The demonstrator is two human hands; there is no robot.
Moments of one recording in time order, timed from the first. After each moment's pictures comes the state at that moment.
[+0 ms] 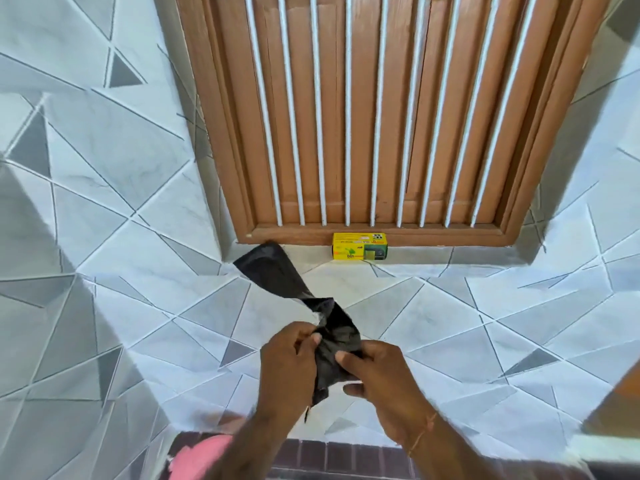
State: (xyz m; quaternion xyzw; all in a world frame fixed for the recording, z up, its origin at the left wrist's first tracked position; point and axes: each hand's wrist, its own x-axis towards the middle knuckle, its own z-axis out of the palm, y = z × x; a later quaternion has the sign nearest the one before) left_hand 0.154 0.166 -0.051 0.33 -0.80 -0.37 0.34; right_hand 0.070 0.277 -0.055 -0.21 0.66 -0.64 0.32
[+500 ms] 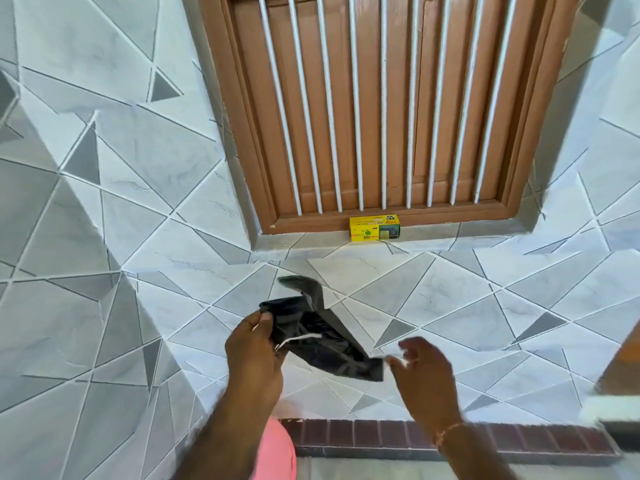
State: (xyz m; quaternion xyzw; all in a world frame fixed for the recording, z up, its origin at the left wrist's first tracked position) left_hand 0.259 0.154 -0.017 0.39 -0.41 -0.73 0.38; right_hand 0.131 0.314 -0.105 -0.20 0.85 -0.48 -0.02
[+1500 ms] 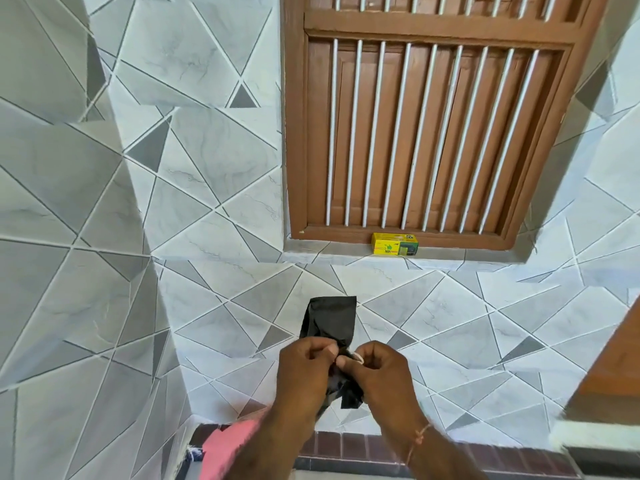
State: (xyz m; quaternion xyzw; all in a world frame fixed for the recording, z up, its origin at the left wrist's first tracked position) left_hand 0.361 0.159 -0.037 0.35 -0.63 -0.63 0.29; right_hand 0.286 0.248 -0.055 -0.22 0.71 -0.65 0.15
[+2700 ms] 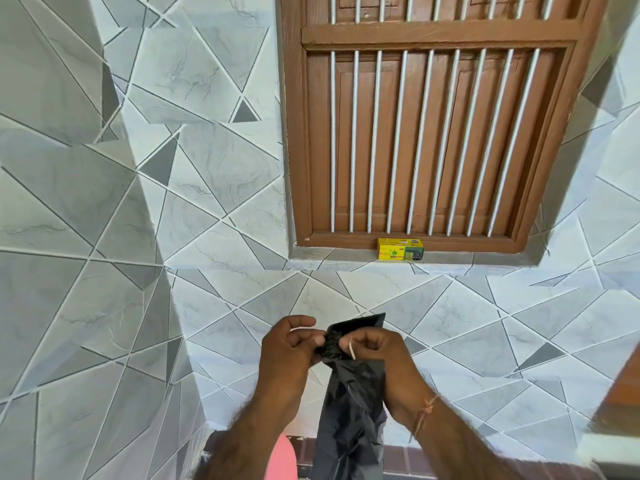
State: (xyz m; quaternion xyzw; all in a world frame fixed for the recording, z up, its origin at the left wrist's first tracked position) left_hand 0.362 0.145 -0.013 0.30 -0.60 -0.66 0.34; right_hand 0.260 0.251 -0.026 -0.27 0.64 -0.68 0.24
